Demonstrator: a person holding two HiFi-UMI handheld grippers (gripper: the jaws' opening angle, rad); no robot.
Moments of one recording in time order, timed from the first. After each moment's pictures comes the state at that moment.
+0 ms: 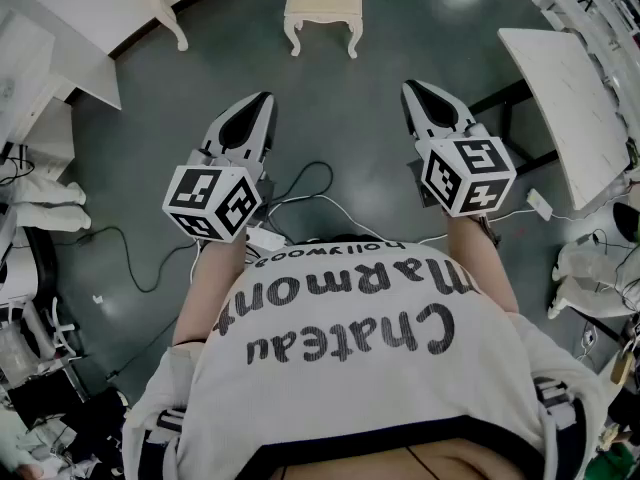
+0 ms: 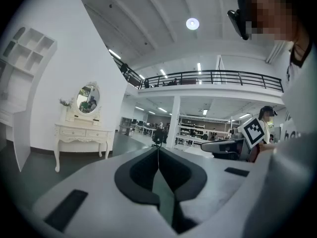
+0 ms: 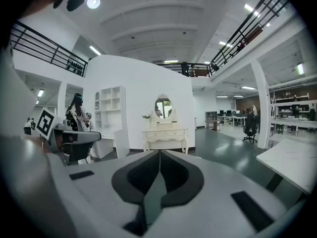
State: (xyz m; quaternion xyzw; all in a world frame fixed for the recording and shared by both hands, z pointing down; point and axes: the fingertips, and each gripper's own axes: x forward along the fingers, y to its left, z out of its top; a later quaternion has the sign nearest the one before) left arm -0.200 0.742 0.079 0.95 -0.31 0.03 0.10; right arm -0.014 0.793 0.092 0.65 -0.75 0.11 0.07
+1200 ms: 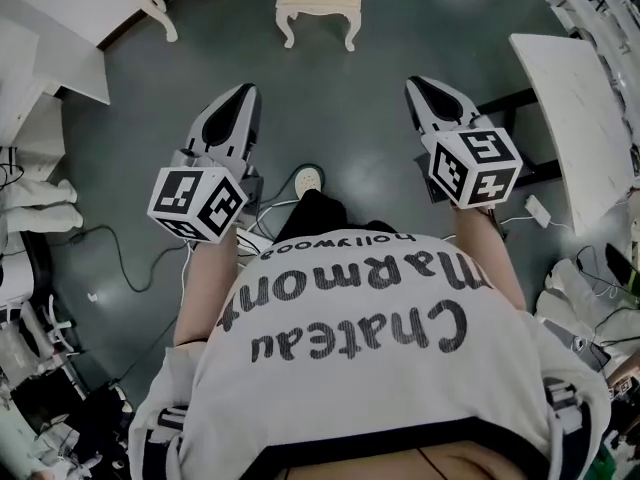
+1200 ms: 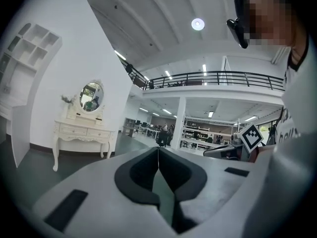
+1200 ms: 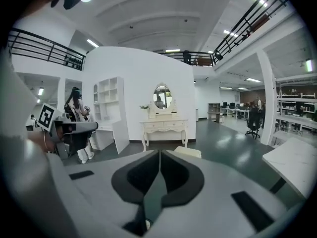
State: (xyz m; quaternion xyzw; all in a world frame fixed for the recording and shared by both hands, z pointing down) left arm -0.168 0.651 0.104 0.94 -0.33 0.01 0.11; right arm 0.044 0.705 0.140 0.63 -0.75 0.15 0.11
